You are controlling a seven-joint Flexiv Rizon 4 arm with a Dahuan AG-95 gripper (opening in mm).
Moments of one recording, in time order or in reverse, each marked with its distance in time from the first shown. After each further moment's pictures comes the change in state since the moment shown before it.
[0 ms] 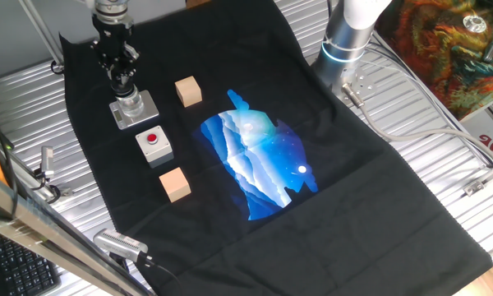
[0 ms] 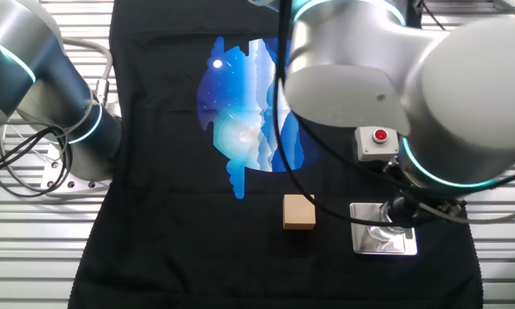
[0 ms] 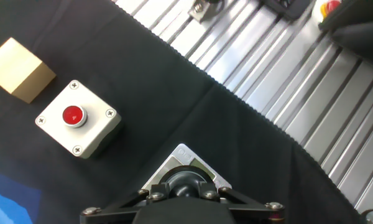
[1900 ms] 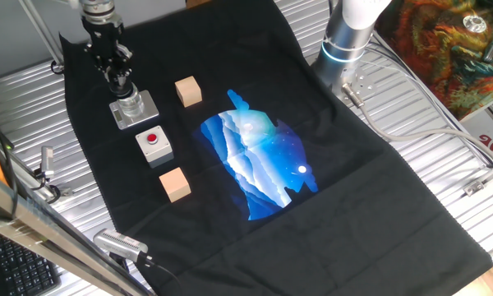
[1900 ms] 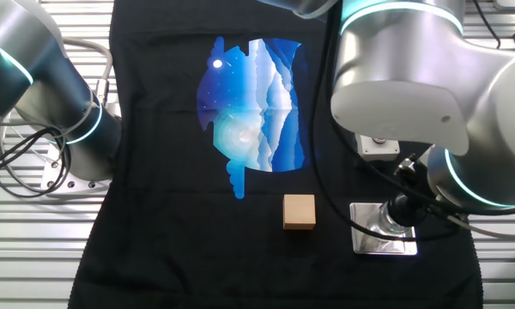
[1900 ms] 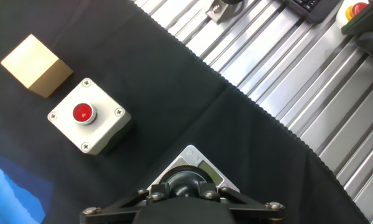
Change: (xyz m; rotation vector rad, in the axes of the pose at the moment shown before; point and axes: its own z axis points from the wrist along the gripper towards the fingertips) arm -0.002 -0.002 0.002 -0.103 0.031 -0.018
